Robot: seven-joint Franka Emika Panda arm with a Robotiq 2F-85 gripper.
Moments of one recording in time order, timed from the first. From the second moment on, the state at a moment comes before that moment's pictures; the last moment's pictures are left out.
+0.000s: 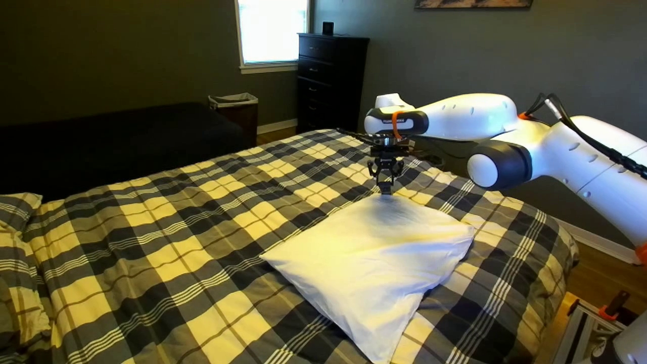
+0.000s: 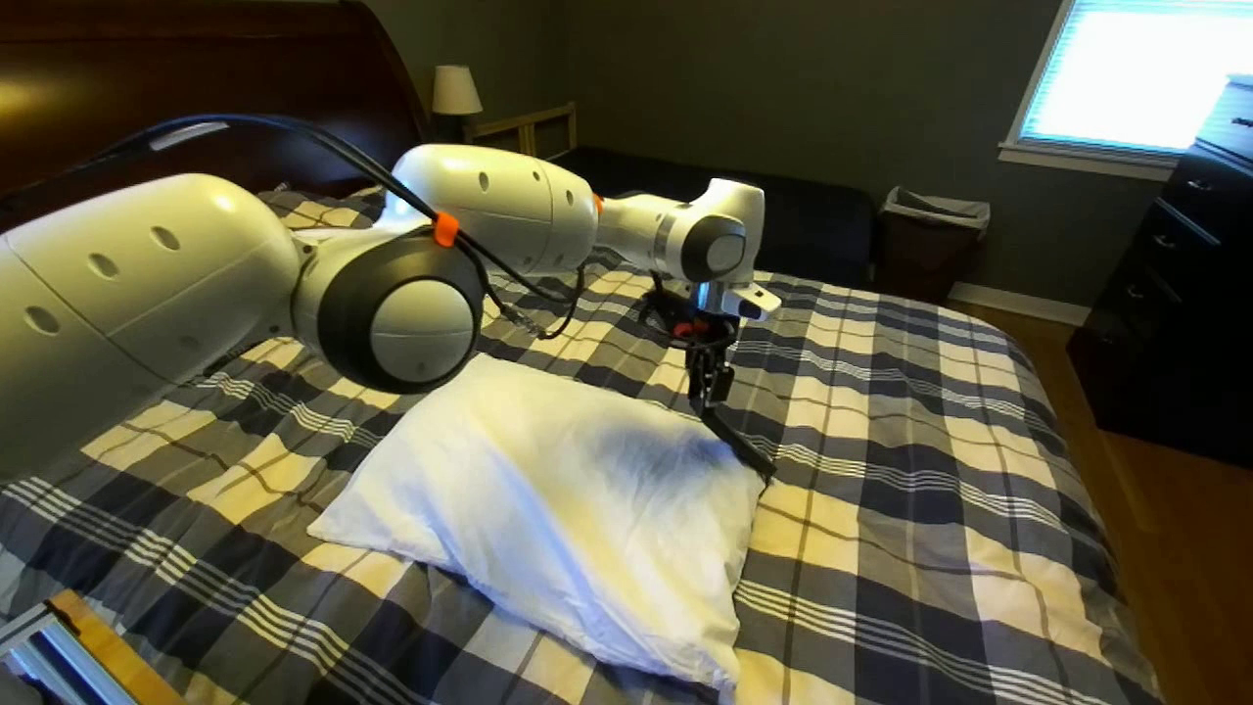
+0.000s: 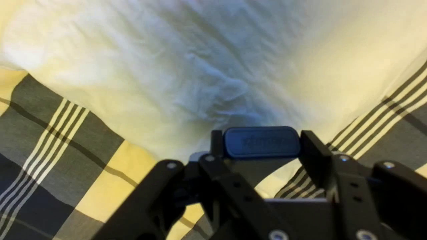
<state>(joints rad) -0.22 1.24 -0.19 -0.66 0.09 1.75 0.52</state>
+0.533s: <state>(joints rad) -0.18 1.07 -0.19 -0.91 0.09 1.70 0.43</state>
